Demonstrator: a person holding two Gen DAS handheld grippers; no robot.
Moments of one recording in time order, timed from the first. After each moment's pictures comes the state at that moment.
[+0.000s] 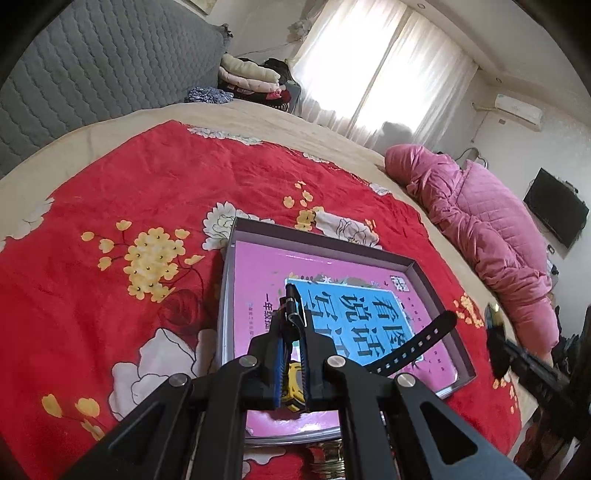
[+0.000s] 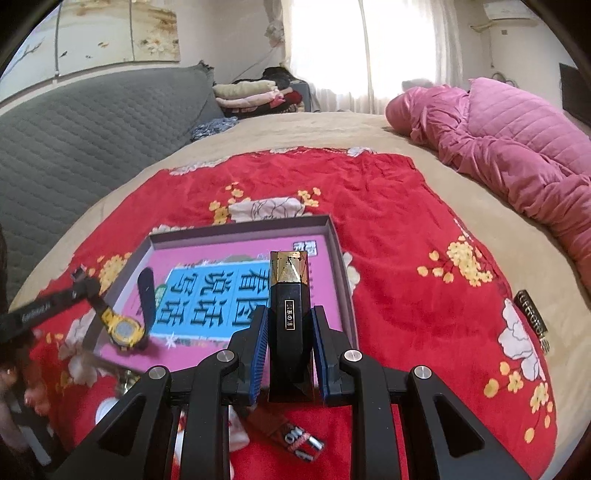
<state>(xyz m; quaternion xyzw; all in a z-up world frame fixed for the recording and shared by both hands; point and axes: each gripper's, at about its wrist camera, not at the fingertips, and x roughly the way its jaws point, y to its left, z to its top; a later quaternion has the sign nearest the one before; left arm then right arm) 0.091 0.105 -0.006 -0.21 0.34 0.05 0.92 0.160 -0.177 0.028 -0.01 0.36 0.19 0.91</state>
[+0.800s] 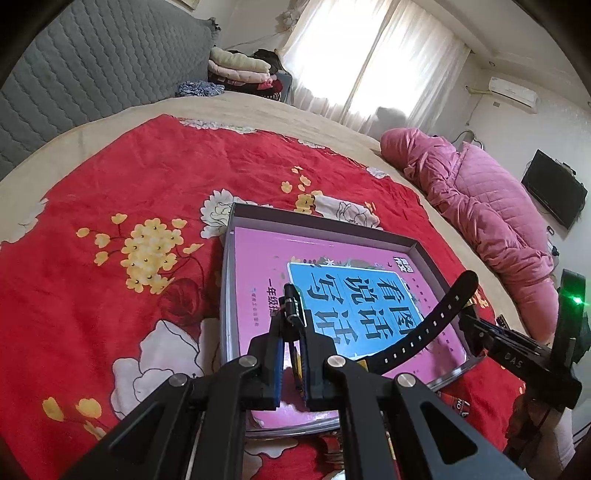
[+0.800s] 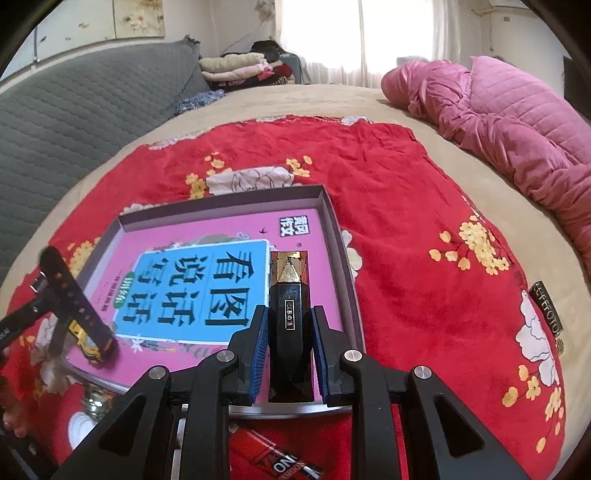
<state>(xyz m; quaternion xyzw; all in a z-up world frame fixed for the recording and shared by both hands) 0.093 0.106 -0.015 -0.20 0.36 0.03 0.91 0.198 -0.163 -0.014 -0.03 0.42 0.17 0.89</state>
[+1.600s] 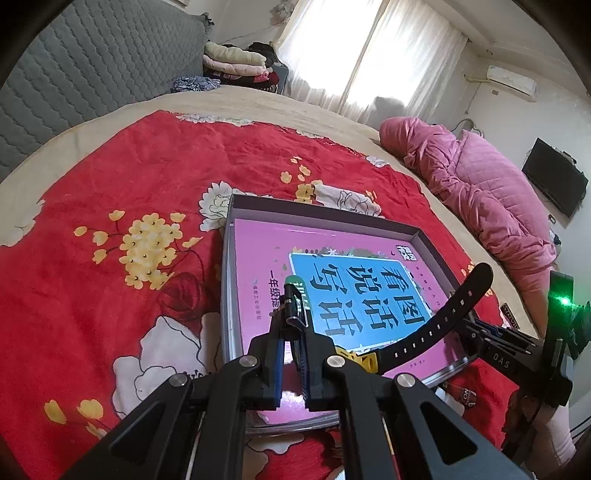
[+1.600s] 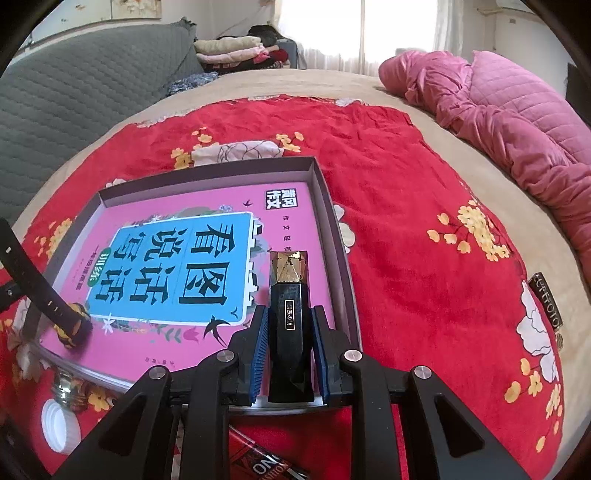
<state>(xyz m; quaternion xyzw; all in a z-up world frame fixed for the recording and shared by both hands) 0.096 0.105 -0.020 -0.18 0.37 0.03 0.91 0.204 -0.162 -0.037 -0.06 0.44 0.15 0.88</state>
